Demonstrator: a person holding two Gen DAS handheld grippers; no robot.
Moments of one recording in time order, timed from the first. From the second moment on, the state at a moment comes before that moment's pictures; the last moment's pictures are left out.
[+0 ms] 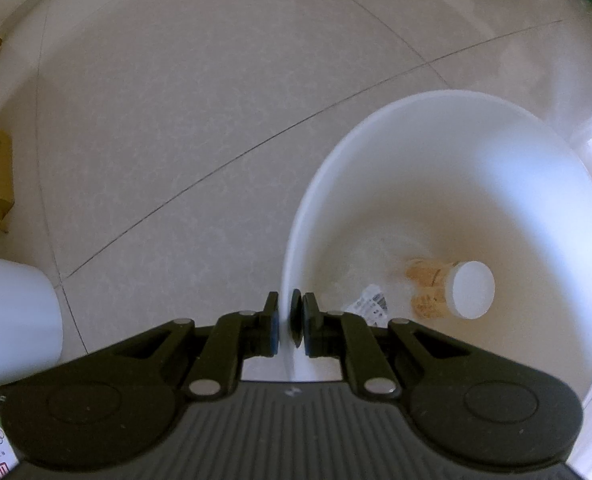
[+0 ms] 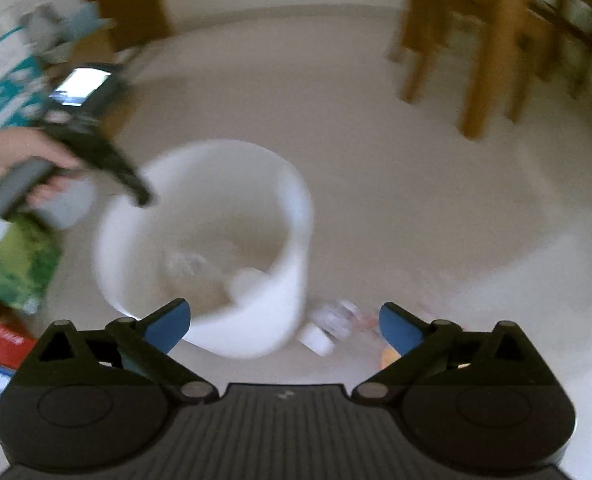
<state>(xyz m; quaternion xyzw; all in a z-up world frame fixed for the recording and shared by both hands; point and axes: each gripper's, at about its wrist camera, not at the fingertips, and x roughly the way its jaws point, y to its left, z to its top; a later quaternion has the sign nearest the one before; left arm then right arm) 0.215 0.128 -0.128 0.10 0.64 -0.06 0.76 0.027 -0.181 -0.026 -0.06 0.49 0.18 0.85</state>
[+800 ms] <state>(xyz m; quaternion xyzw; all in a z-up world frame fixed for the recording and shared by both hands) 0.215 0.127 -0.128 0.10 0.64 -0.06 0.76 -0.026 -0.380 -0.292 0.08 0.64 -0.10 0.76</state>
